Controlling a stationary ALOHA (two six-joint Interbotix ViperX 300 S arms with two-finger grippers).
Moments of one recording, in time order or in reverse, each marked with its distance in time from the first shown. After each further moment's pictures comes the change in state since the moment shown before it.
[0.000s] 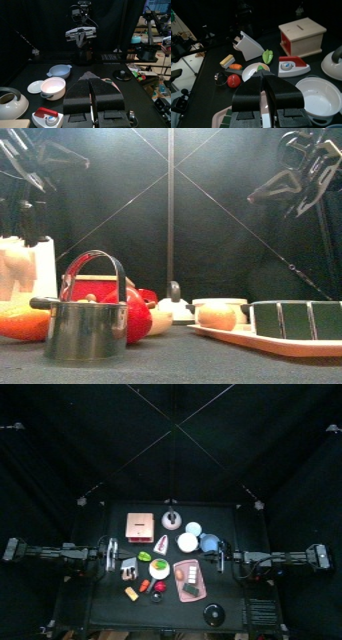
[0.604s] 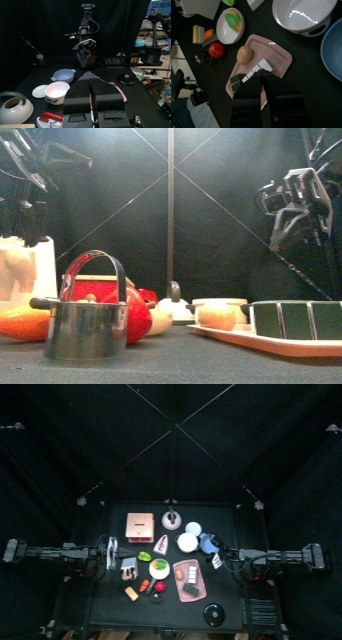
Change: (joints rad) left arm 0.063 0.011 0.000 0.014 -0.058 0.002; right arm -0.052 0.092 -0.146 -0.017 0.652 0.629
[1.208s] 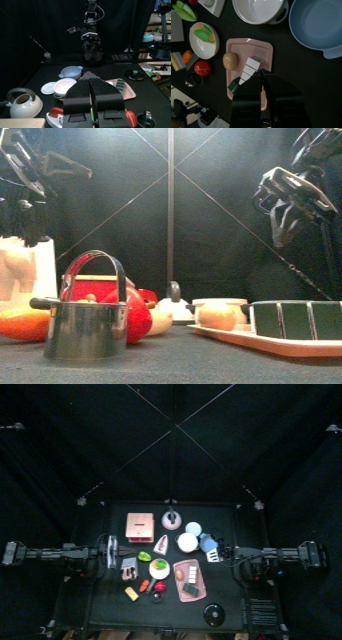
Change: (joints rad) left arm 0.055 0.002 0.038 0.052 -0.018 0.003; right arm 0.097 0.110 -0.221 -0.209 0.425 0.525
